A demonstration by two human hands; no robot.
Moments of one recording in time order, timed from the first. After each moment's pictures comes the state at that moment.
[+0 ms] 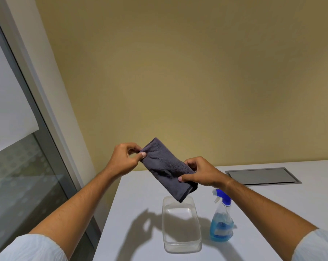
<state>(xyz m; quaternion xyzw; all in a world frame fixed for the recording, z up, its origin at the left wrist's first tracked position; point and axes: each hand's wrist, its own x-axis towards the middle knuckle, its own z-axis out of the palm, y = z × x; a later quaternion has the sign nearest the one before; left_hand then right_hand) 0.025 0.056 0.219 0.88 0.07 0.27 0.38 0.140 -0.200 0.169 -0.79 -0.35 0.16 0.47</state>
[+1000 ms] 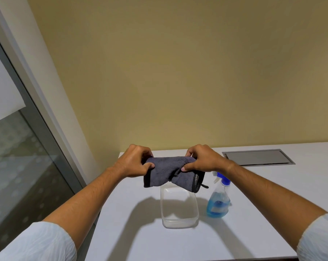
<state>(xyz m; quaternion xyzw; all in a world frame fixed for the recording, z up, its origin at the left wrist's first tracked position) 0.028 0.049 0.159 0.97 -0.01 0.11 0.22 0.139 -0.196 0.161 -0.90 -0.32 0.13 0.27</state>
